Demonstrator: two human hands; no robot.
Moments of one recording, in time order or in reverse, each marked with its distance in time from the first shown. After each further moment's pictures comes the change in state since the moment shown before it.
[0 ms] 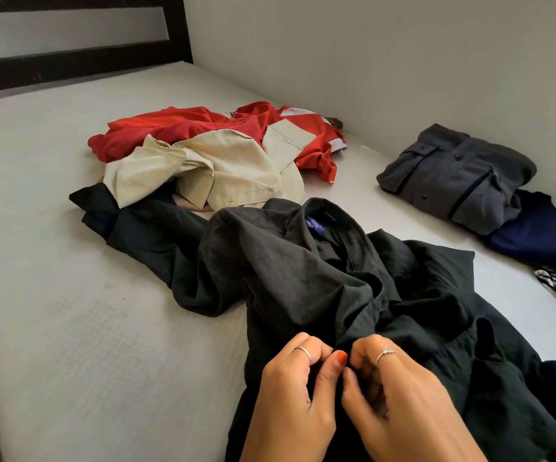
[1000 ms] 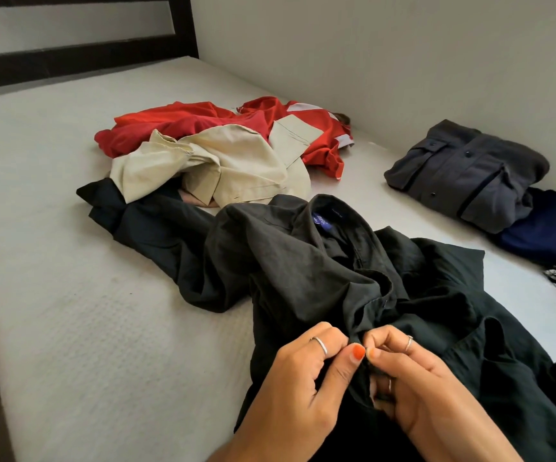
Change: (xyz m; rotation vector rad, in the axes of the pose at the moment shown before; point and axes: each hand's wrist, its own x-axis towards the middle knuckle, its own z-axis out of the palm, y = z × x) left_hand 0.012 0.011 -0.015 -0.103 -0.251 0.035; right_hand 0.014 0.000 -0.016 1.370 -0.331 0.704
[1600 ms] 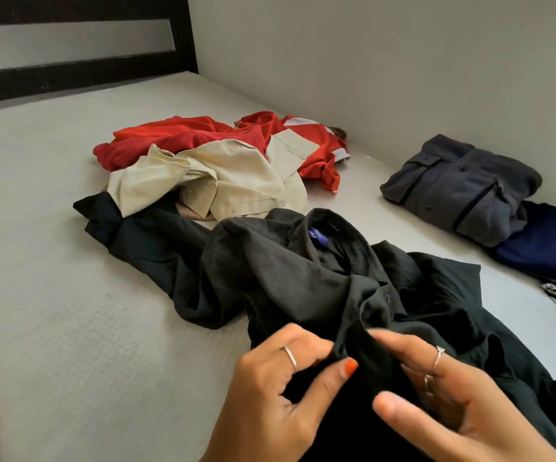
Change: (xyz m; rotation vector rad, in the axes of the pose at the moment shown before) left_hand 0.005 0.013 -0.023 0.115 0.158 0.123; right_hand -0.018 -0.031 -0.011 -0.615 -0.246 -0.416
